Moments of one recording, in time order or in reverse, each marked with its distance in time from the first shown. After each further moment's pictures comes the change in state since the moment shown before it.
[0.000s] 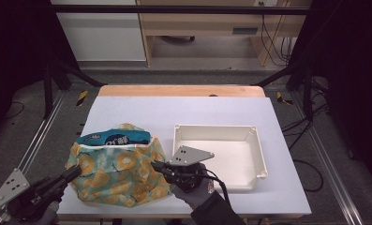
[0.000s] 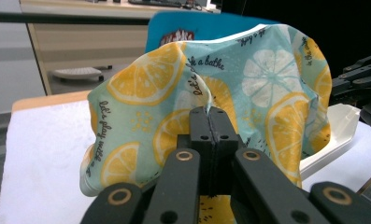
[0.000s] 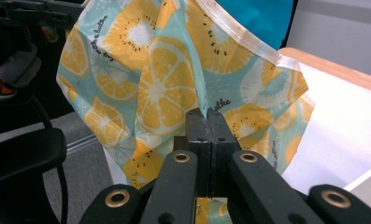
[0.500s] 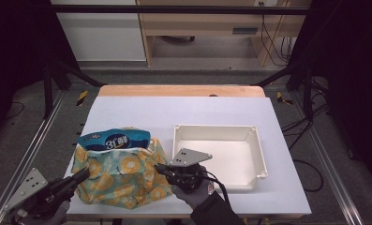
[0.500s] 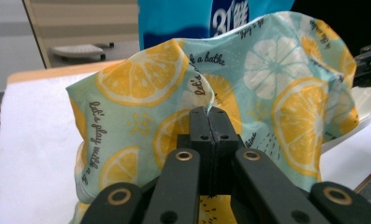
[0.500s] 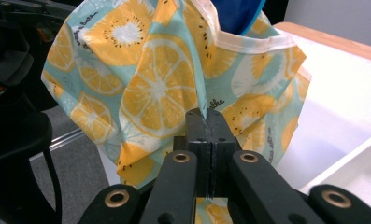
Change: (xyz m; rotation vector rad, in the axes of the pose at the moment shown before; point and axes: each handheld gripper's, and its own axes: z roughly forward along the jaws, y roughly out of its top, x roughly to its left) left arm 0.004 -0.024 0.020 0.098 0.016 -0.003; right arm -0.008 -0.019 0.009 0.056 -0.023 0.035
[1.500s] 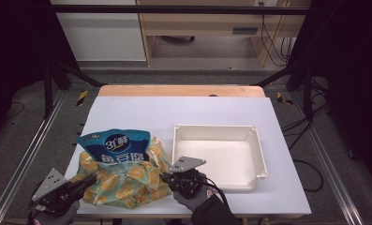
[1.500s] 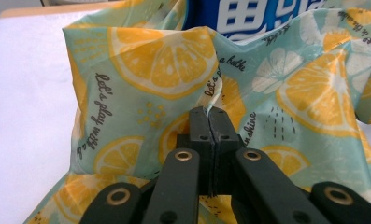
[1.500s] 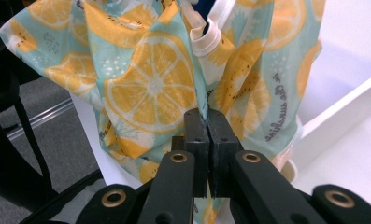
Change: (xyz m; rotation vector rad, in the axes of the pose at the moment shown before) left arm 0.014 -0.034 0.027 0.179 0.048 -0.021; right arm -0.007 -0.037 0.019 0.152 -0.032 0.039
